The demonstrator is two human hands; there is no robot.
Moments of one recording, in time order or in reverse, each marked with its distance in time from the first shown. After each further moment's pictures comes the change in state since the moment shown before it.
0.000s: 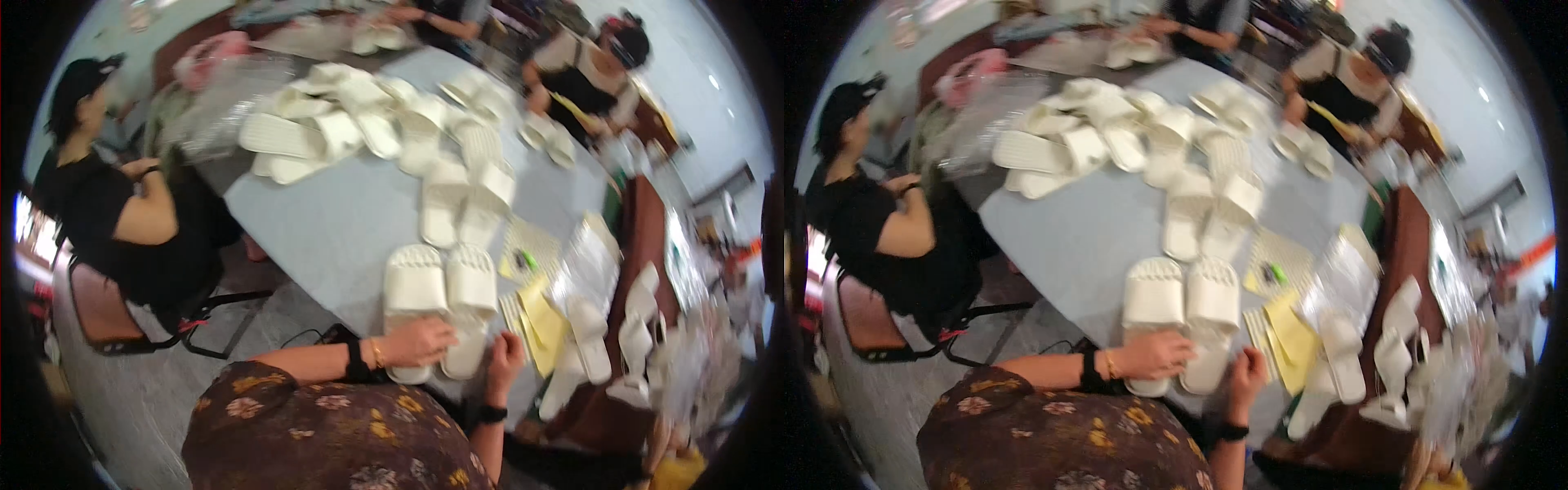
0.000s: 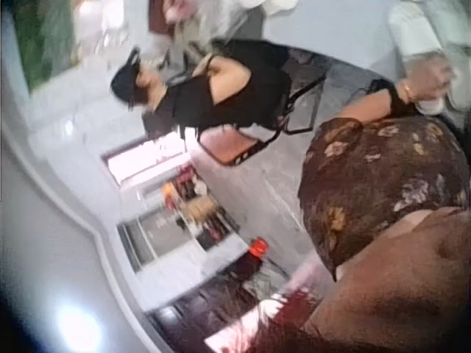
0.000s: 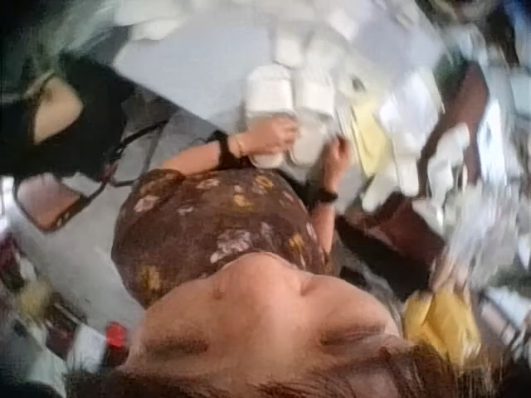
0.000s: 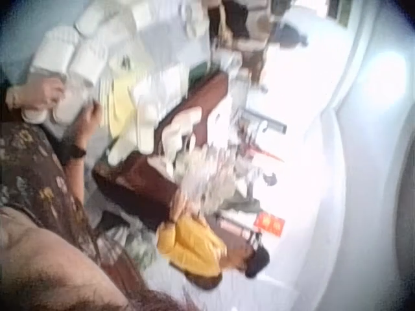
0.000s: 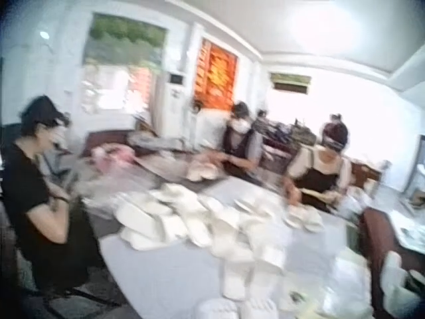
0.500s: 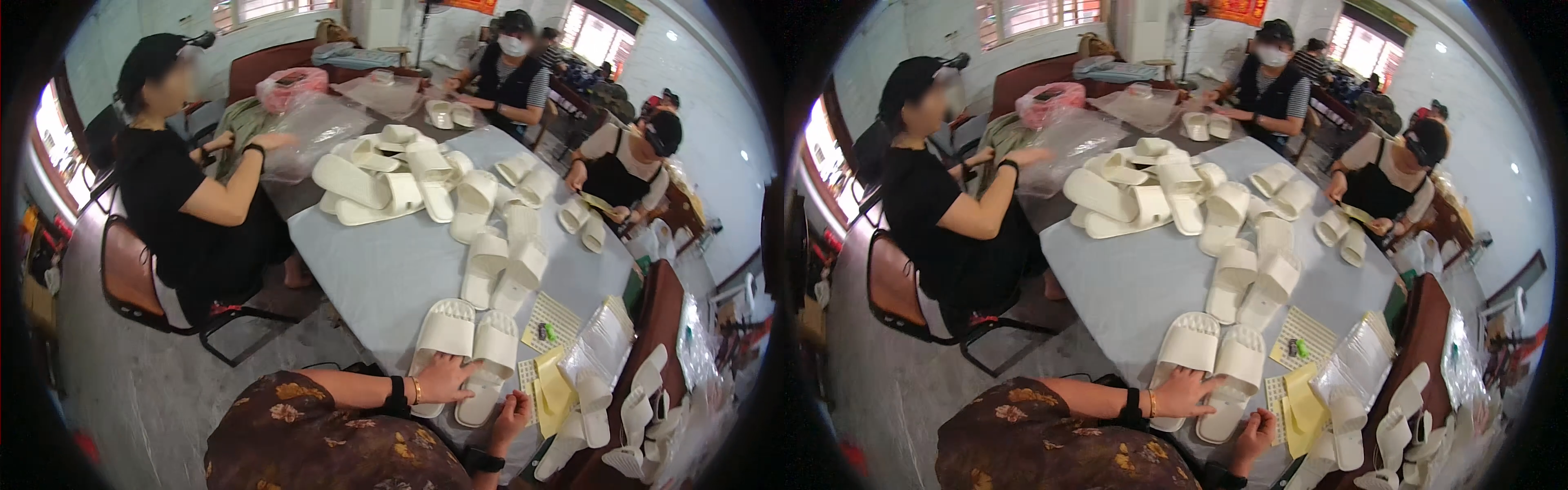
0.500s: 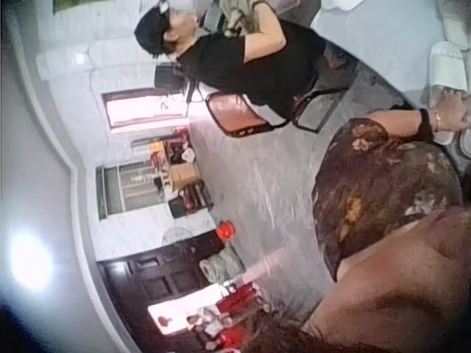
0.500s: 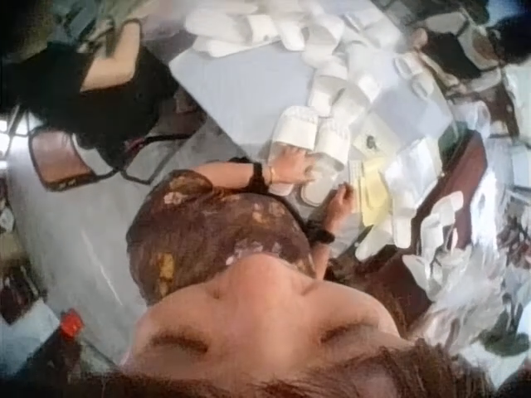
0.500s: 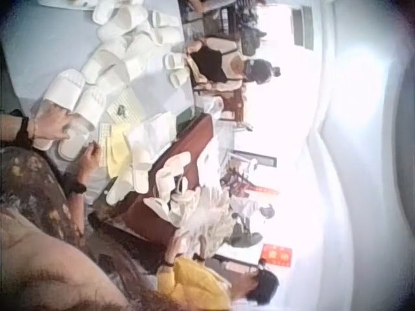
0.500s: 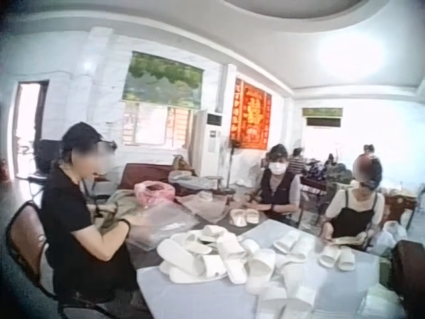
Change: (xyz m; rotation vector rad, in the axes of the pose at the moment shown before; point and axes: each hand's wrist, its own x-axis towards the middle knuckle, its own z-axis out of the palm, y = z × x) left_hand 0.019 0.012 0.005 0.299 0.168 -0.362; right_hand 0.009 0.024 0.001 0.197 0.026 0.003
